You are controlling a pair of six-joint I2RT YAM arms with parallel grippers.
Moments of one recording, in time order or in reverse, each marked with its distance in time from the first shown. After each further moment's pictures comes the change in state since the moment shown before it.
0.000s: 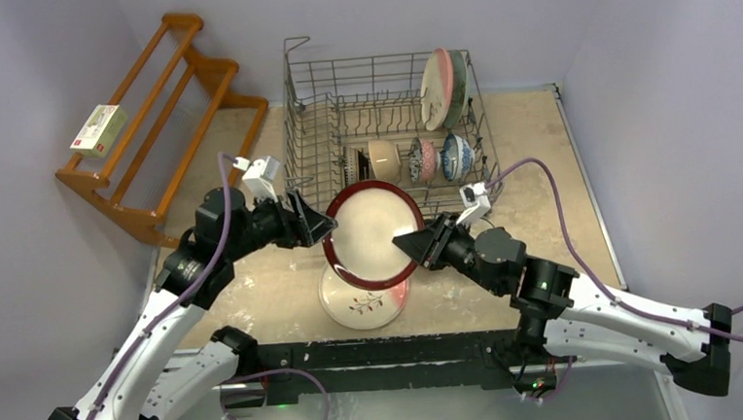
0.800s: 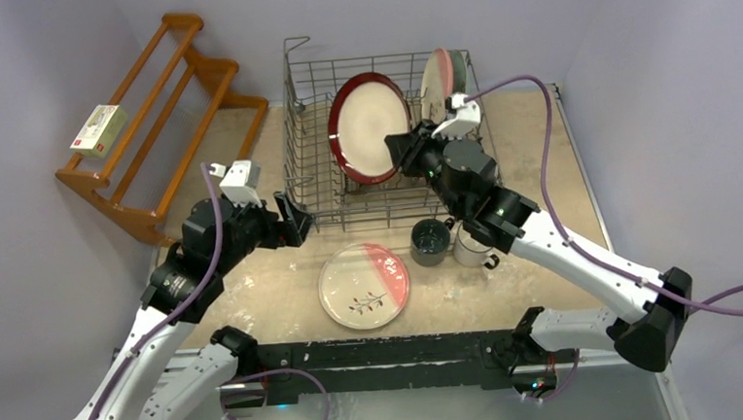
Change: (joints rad) left arm 0.000 -0.074 0.042 -0.106 -0.325 0.171; right arm -0.261 0.472 0.504 0.109 0.113 -0.376
